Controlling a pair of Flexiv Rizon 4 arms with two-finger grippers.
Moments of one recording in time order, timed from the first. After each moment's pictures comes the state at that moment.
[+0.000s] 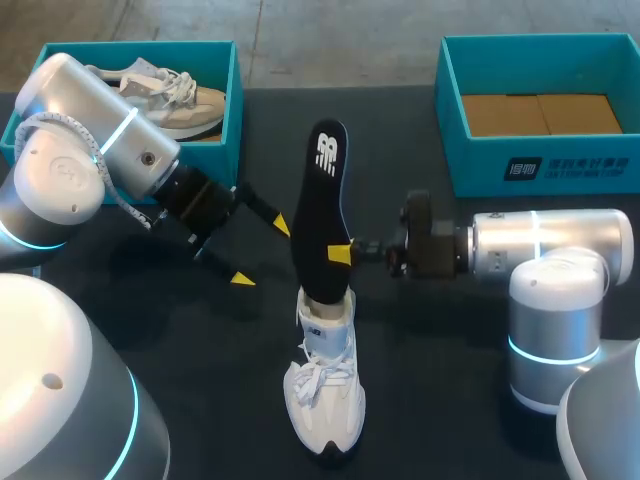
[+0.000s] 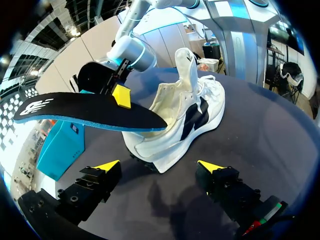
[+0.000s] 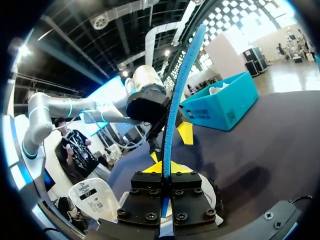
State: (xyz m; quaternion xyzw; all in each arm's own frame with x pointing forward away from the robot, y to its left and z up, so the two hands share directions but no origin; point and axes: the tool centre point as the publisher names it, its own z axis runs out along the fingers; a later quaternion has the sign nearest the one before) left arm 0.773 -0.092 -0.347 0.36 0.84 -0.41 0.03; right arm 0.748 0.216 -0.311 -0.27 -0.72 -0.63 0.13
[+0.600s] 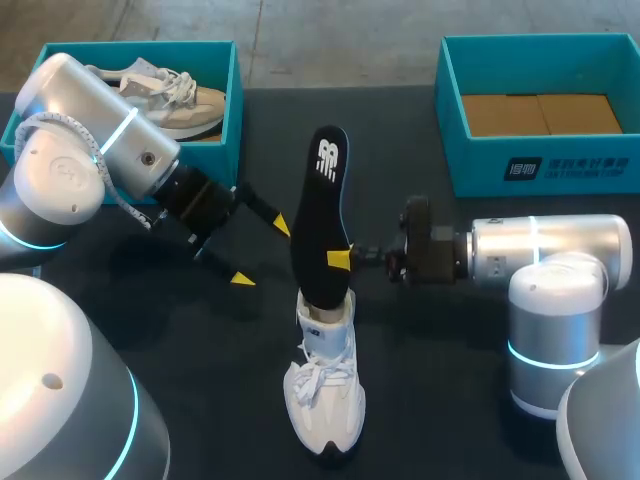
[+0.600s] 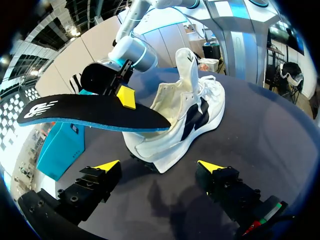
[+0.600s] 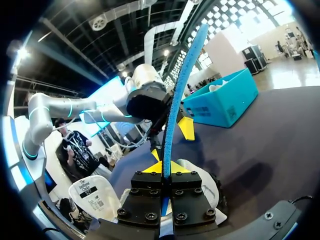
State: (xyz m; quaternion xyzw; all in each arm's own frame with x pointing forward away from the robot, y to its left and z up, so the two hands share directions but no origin) left arm 0.773 -0.092 -0.347 0.36 0.84 -0.41 0.03; right arm 0.743 0.217 -0.316 -0.27 -0.72 -0.63 0.13
